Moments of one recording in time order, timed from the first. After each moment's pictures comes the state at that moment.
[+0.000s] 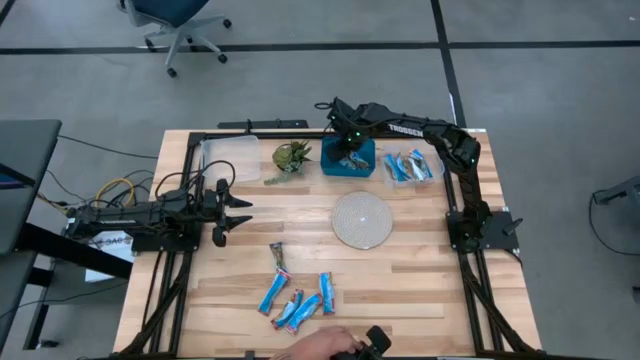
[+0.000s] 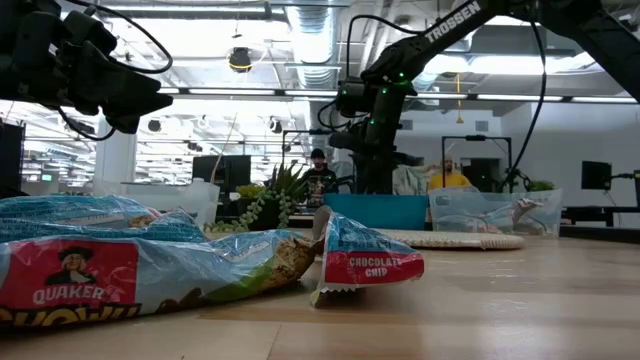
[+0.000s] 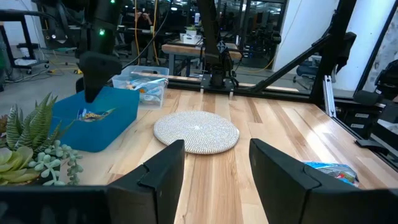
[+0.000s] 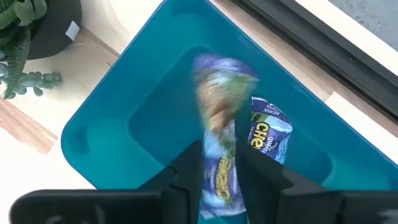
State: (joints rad) left arm 0.05 0.07 0.01 0.03 -0.01 -0.09; right arm -0.57 2.08 1.70 -0.87 -0.02 0.30
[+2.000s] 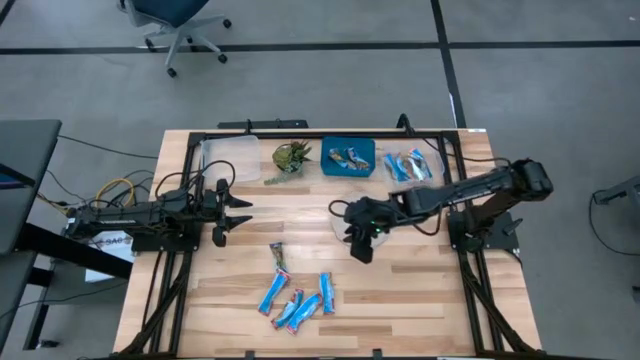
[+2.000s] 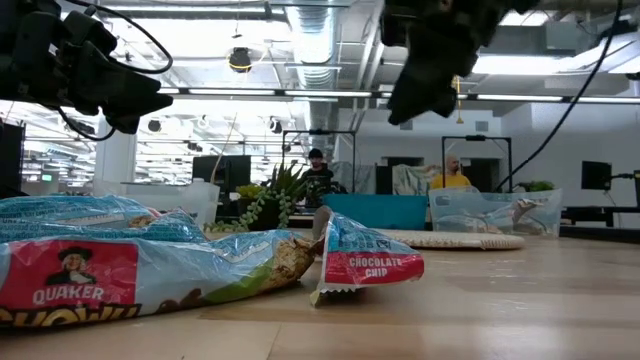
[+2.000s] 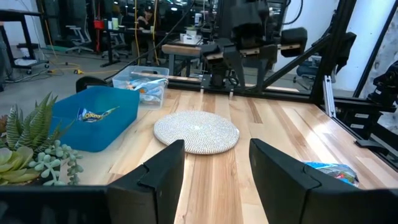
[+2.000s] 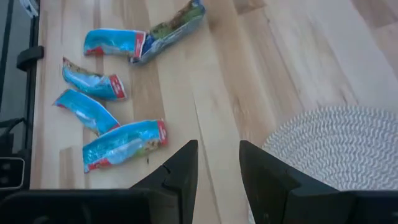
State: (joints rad) left arm 0.05 0.07 0.01 0.03 -0.01 -0.09; right arm 0.14 1.50 1.03 -0.40 -0.03 0.39
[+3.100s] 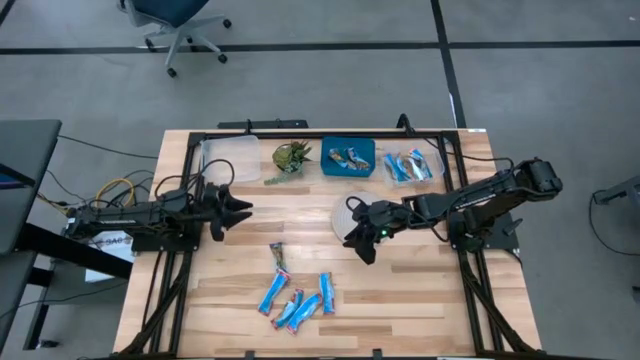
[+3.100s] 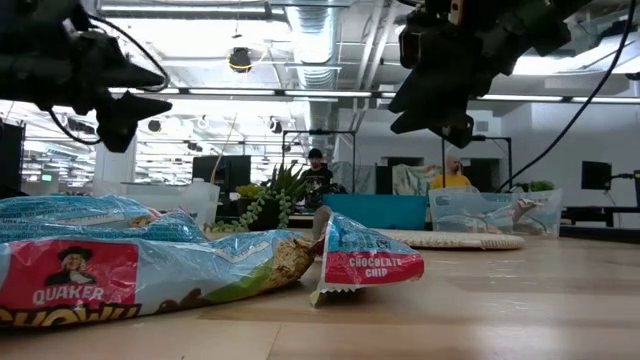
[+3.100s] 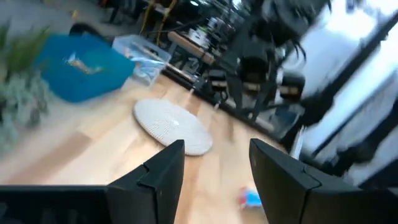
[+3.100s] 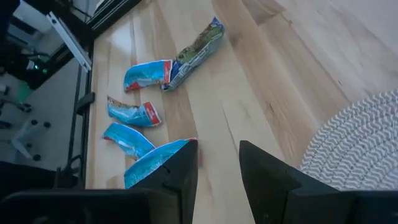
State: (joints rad) left arm 0.05 0.07 0.01 0.04 -0.04 -0.55; right arm 0.15 1.43 0.76 0.01 -0.08 0.61
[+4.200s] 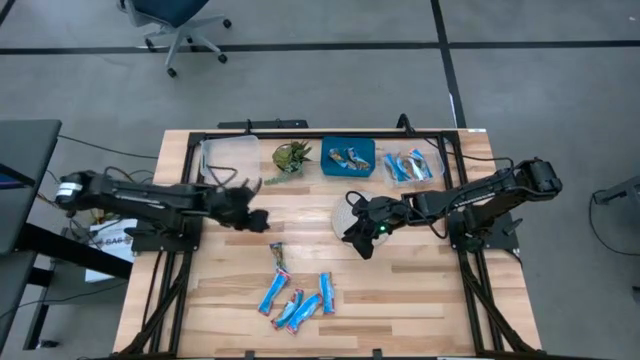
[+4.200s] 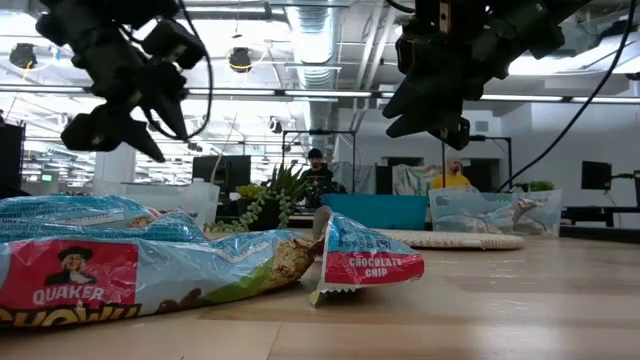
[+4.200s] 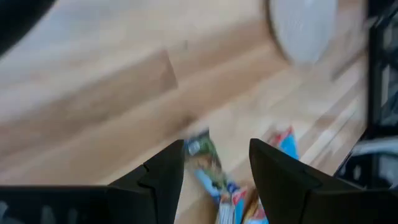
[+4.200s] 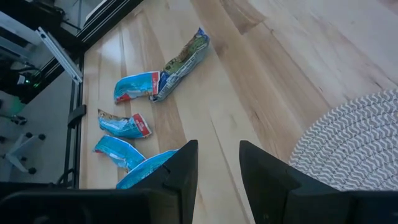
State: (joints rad) left arm 0.00 1.00 0.56 -0.41 0.06 -1.28; right arm 0.12 1.43 0.76 0.01 -0.07 0.62
